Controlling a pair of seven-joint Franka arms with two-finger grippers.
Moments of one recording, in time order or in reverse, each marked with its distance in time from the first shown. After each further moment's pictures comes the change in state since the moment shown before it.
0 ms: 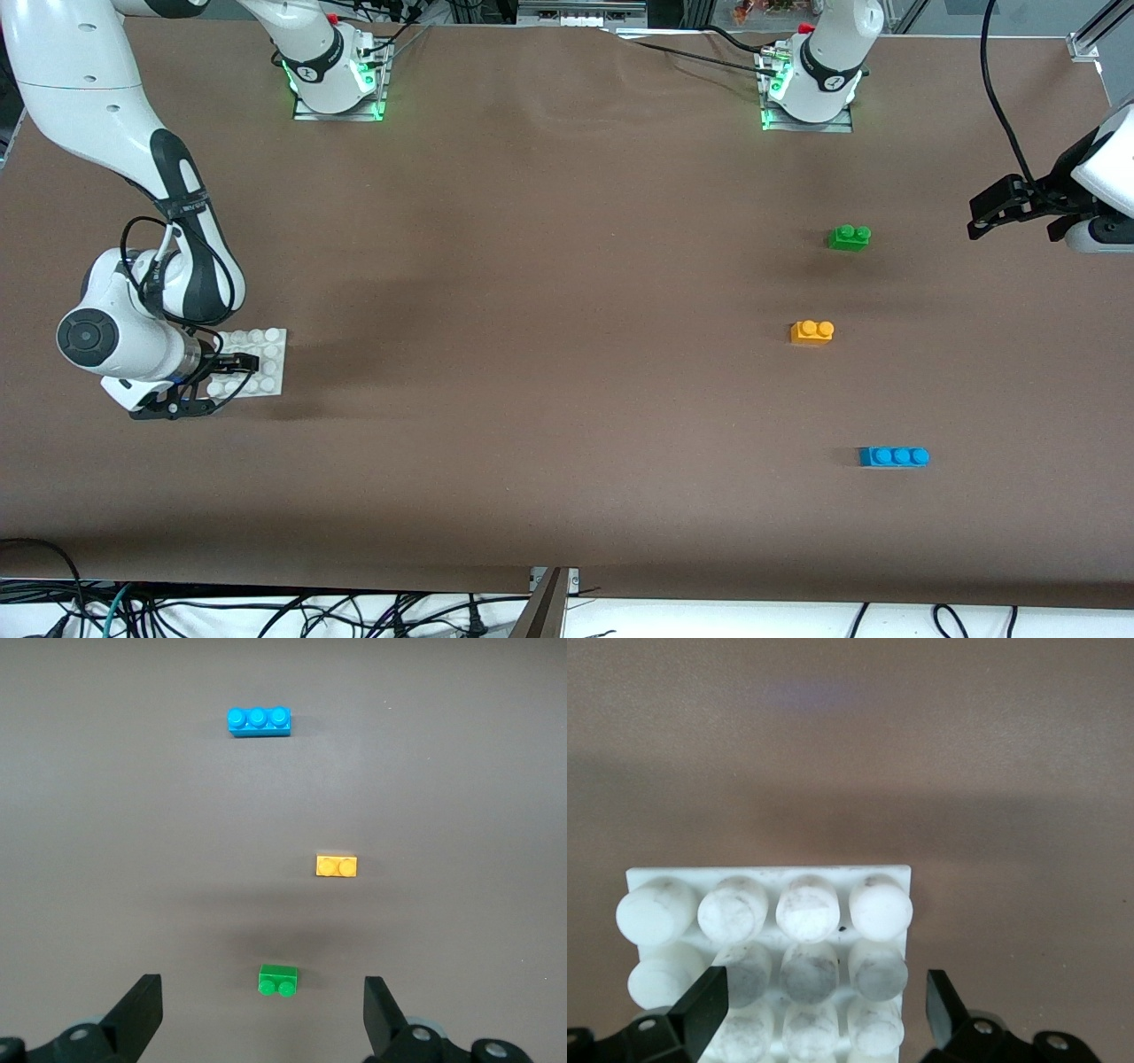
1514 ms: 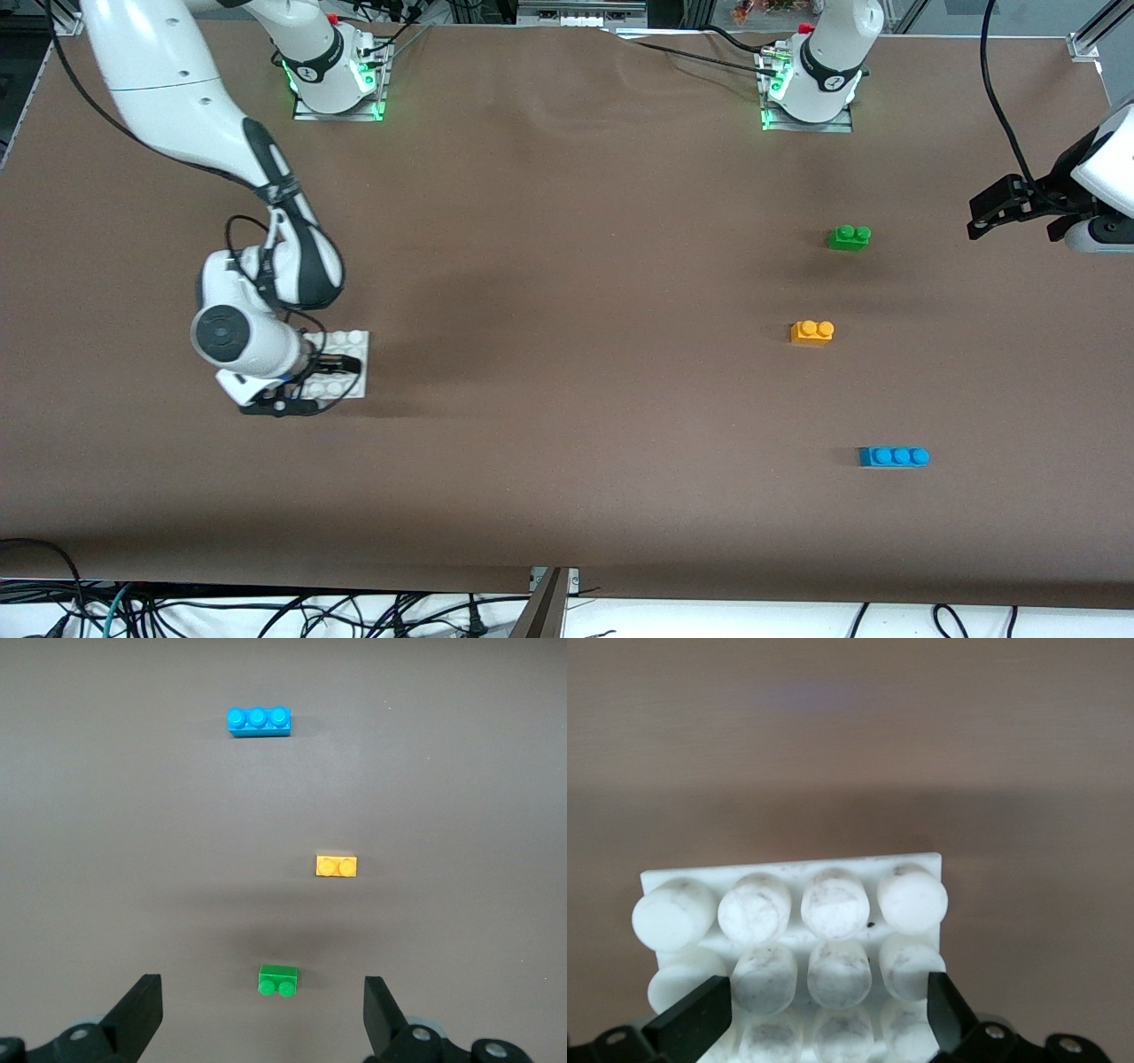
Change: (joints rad) left arm 0.000 0.000 0.000 0.000 0.000 0.000 0.000; right arm 0.255 0.004 0.049 -0.019 0.037 0.017 0.345
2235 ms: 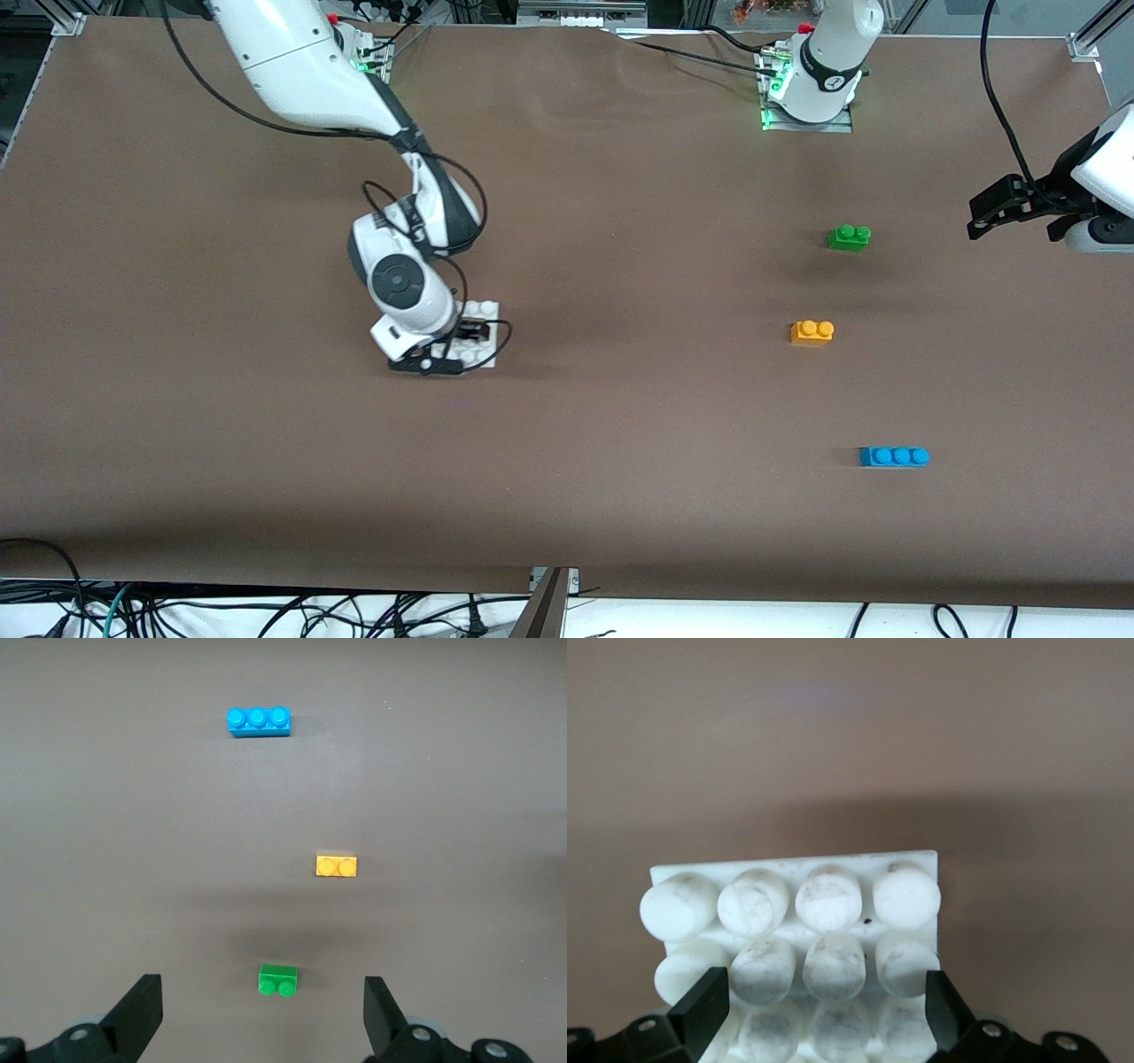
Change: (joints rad) left arm 0.000 0.000 0.000 0.000 0.000 0.000 0.000; right arm 0.340 0.012 0.006 0.023 0.148 0.022 0.345
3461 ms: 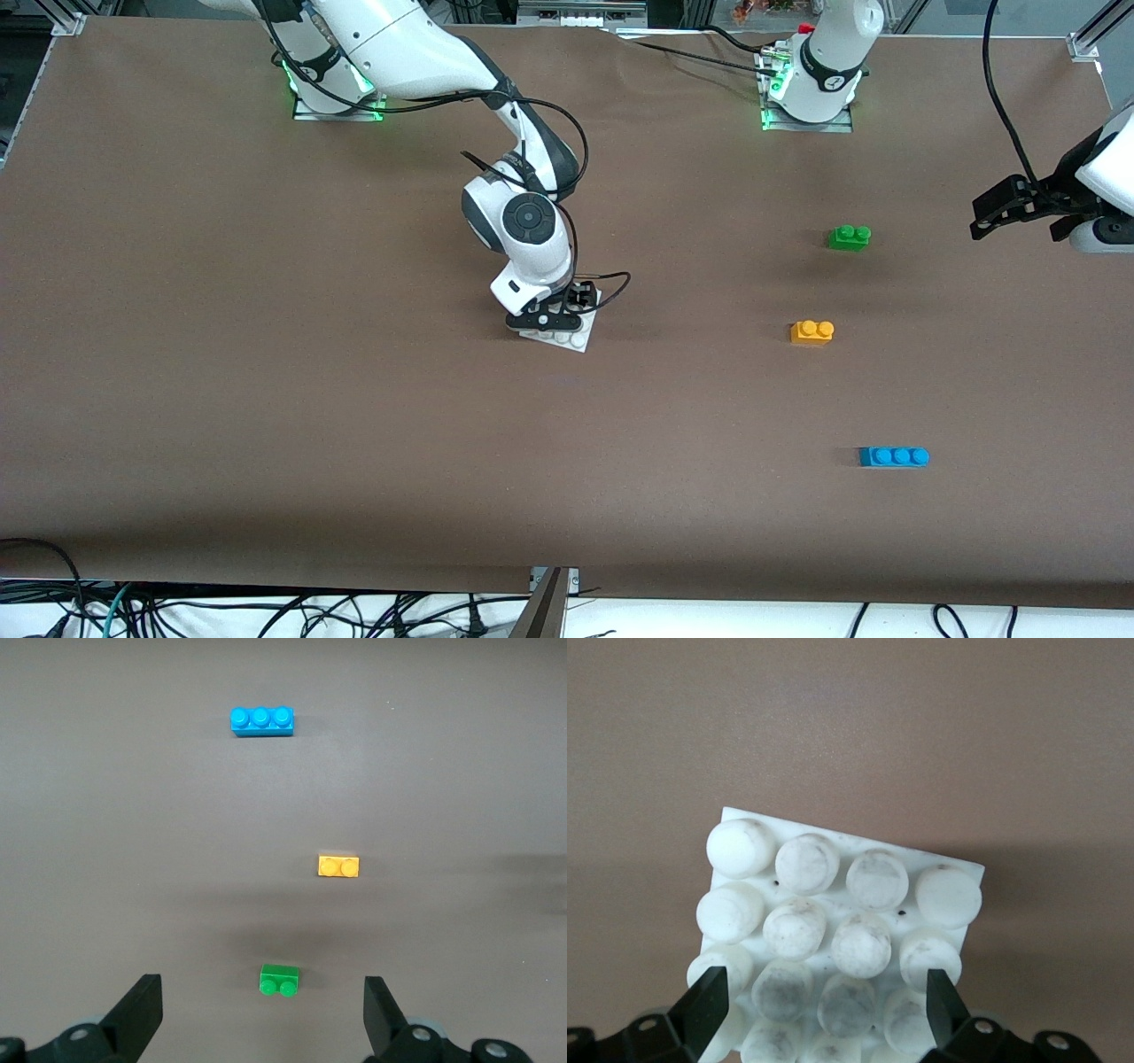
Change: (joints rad) left arm 0.004 0.000 0.002 0.000 0.000 0.000 0.000; right arm 0.221 0.093 -0.001 0.171 0.010 0.045 0.168
